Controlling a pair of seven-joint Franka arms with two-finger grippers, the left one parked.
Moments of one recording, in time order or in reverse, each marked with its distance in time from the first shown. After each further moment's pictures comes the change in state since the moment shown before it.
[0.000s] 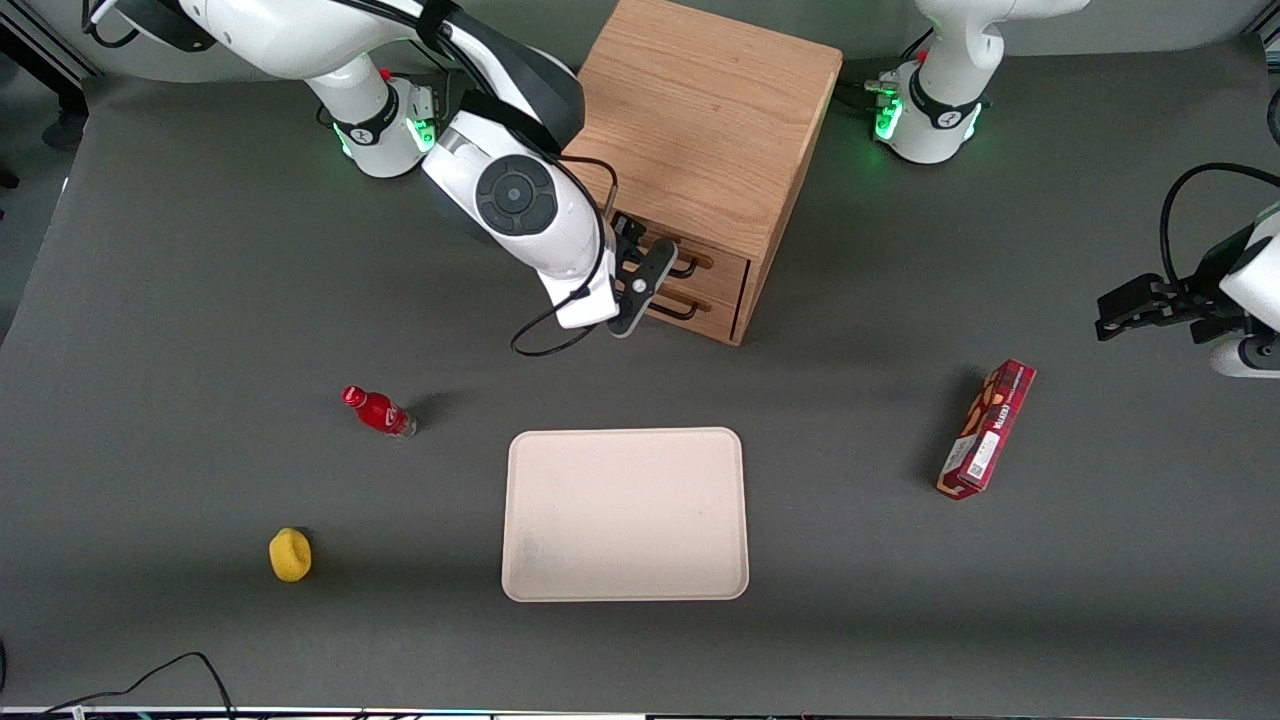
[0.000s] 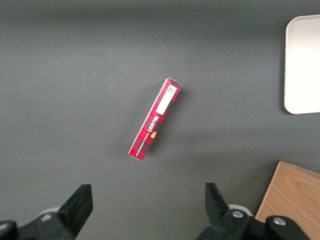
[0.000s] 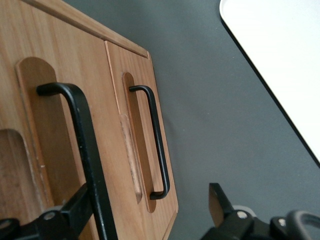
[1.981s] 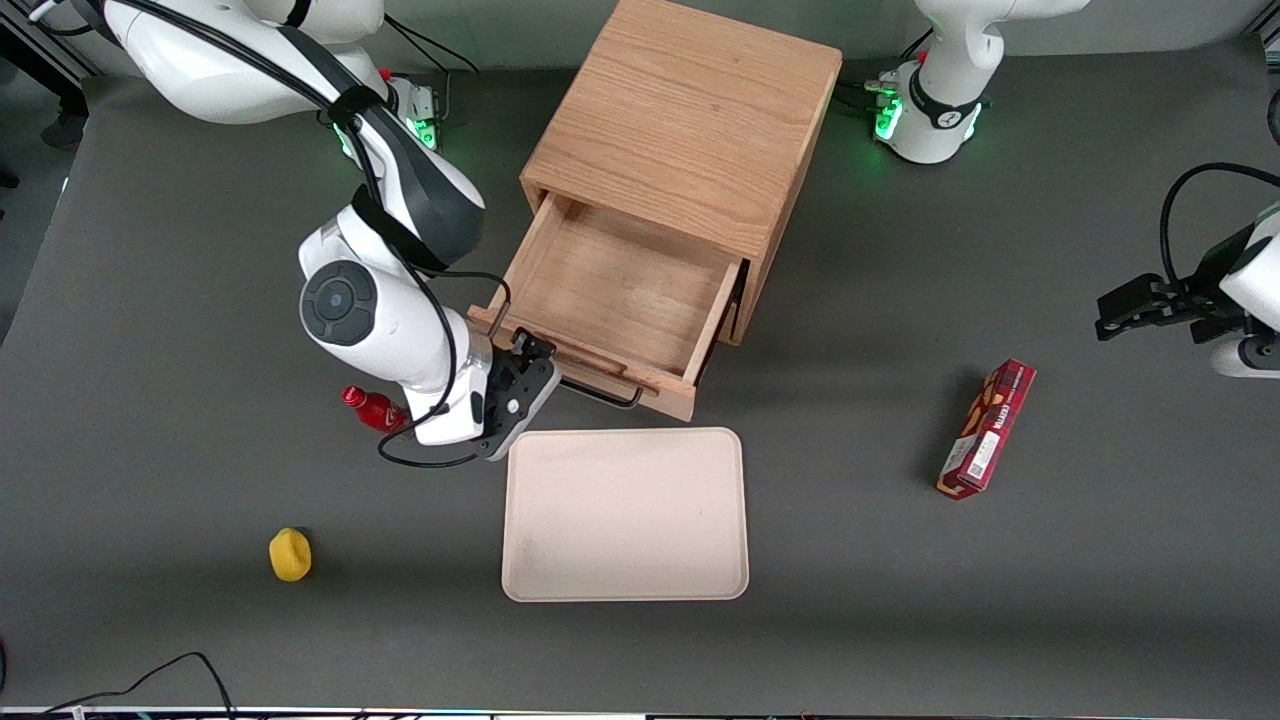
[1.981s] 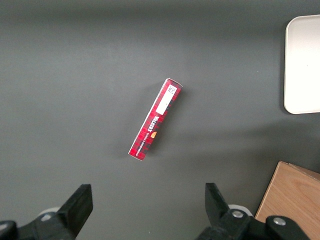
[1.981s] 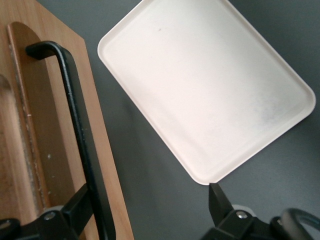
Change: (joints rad) arm -0.046 0.003 -0.245 0.072 0.026 0.147 -0.198
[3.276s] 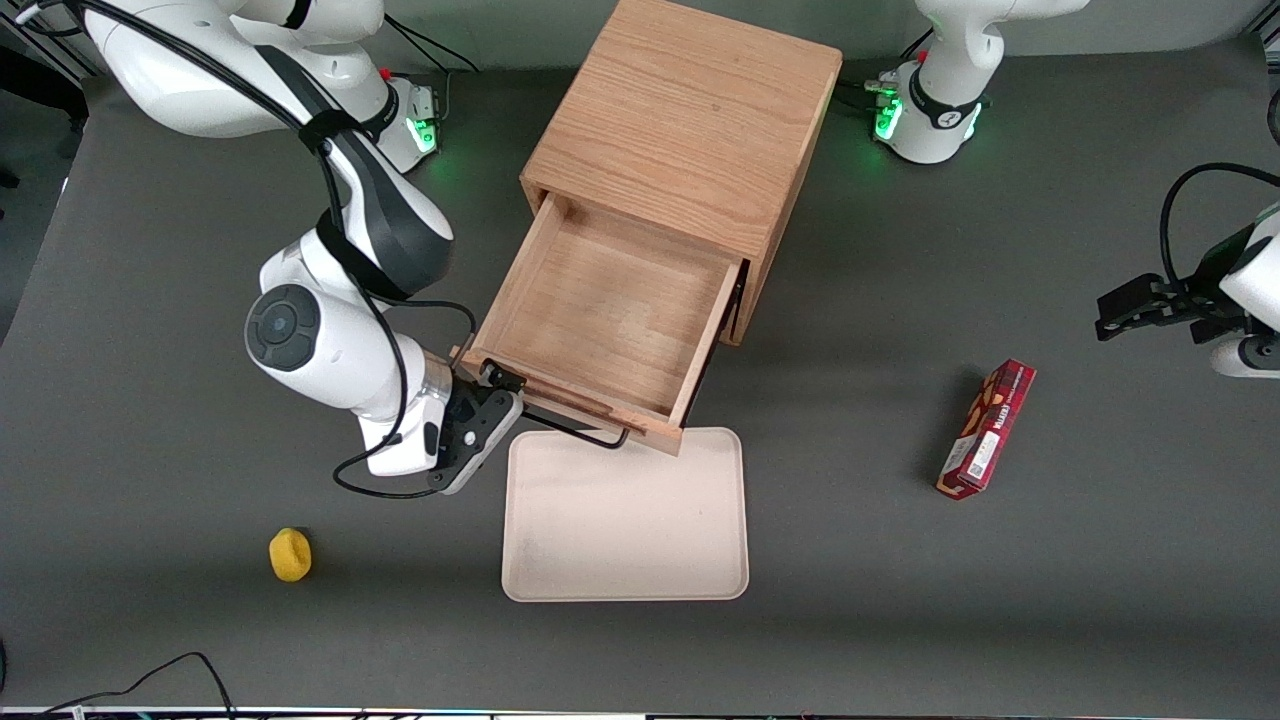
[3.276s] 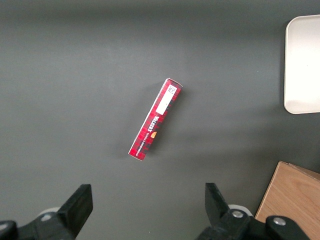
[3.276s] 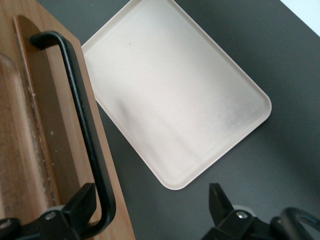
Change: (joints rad) arm -0.024 0.016 -0.047 0.046 0.045 0.029 -0.054
